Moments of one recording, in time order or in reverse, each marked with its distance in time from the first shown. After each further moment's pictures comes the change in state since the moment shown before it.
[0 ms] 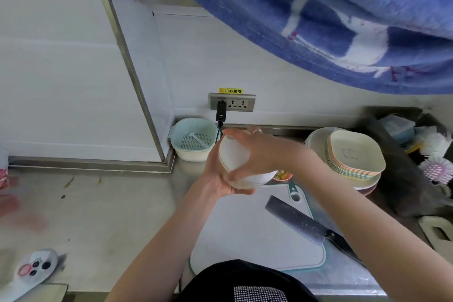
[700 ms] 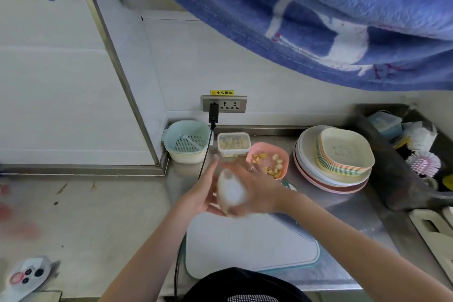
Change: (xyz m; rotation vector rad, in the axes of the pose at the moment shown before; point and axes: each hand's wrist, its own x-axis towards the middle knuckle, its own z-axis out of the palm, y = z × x) left_hand 0.010 -0.032 -0.046 0.411 0.305 -0.034; right_hand -0.016 0.036 0.082 0.118 0.053 -0.136
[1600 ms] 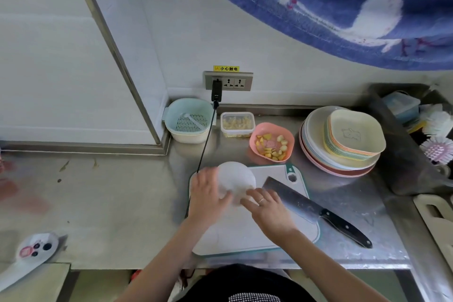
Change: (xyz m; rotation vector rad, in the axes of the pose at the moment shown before) left_hand 0.012 -0.080 0.002 1.088 0.631 0.728; right_hand -0.032 0.063 0.124 -0.380 0.277 -0.084
